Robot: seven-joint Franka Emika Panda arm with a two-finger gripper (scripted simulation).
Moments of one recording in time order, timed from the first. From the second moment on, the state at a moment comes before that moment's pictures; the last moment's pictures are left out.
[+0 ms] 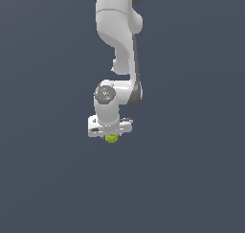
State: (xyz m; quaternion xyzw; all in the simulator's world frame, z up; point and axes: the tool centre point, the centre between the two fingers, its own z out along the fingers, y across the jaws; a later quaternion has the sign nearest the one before) arm 0.014 -0.056 0.042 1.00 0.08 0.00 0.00
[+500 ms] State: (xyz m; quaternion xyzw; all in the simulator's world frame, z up) arm 0.012 -0.053 0.049 1.00 0.08 0.00 0.00
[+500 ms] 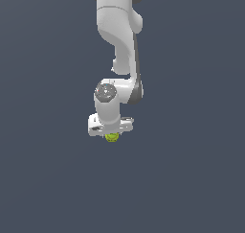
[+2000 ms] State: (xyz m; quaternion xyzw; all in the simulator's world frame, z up) arm -0.031 0.047 0.325 1.00 0.08 0.00 0.00
